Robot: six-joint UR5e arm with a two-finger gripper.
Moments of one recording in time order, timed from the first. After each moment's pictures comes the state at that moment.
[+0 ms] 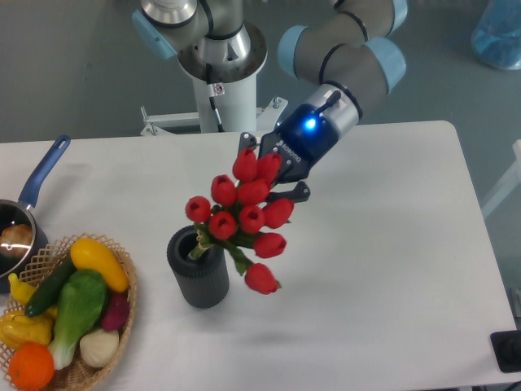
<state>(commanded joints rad) 2.77 -1.75 -1.84 -0.75 0.10 1.04</state>
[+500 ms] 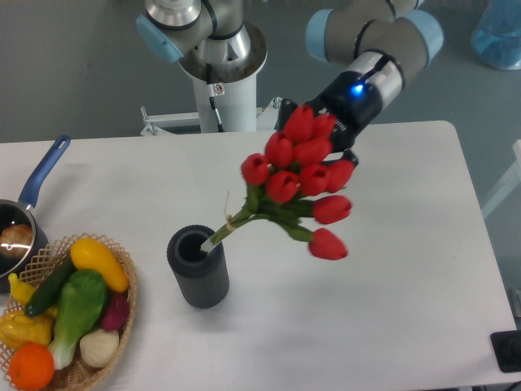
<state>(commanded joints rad) 2.87 -1.75 -1.80 -0.75 0.00 0.98</state>
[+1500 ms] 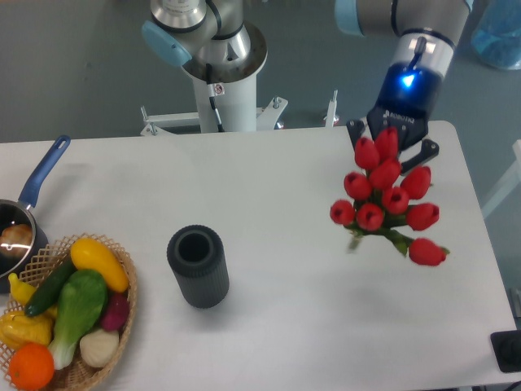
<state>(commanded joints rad) 2.90 -1.74 -1.78 -0.76 0.82 1.40</state>
